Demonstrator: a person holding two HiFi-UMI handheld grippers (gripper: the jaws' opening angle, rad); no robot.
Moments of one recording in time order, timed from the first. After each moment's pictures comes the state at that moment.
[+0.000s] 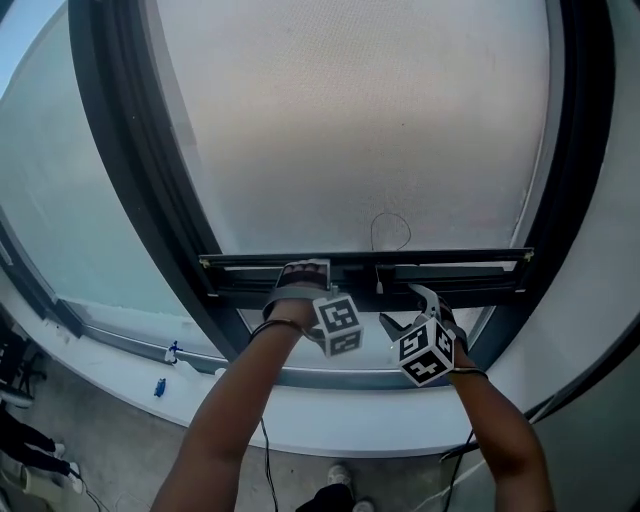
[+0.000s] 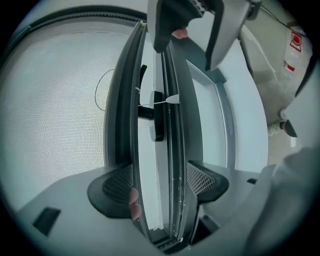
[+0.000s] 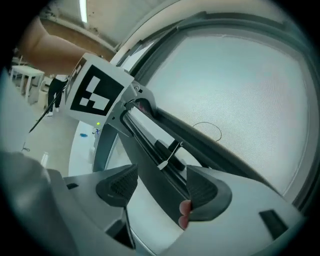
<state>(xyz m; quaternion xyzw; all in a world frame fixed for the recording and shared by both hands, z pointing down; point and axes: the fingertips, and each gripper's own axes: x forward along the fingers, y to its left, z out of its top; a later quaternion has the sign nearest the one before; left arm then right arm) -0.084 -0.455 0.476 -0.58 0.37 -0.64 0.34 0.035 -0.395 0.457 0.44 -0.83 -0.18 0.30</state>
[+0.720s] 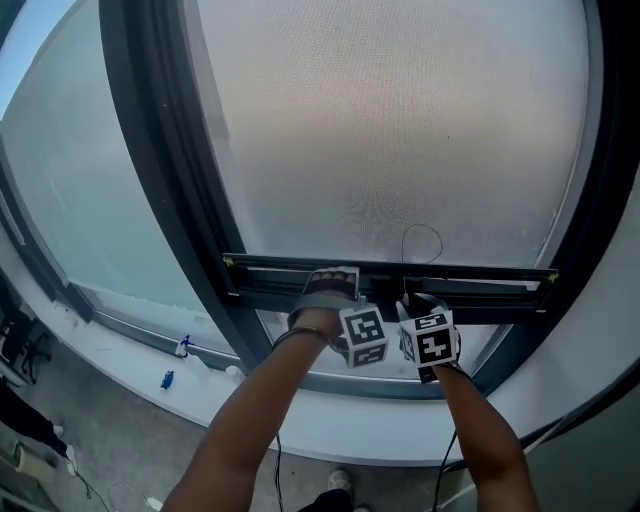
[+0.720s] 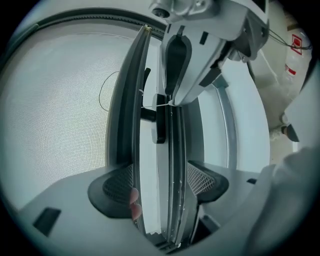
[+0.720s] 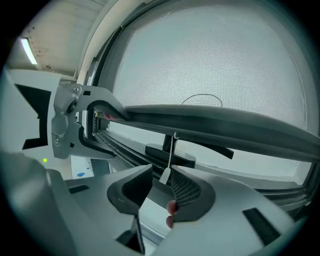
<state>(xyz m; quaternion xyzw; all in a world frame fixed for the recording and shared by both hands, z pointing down) -0.081 -0.457 0.474 -0.60 0.37 -0.62 0.35 0.016 -0.451 0.476 0.51 -0.84 0.02 0.20</state>
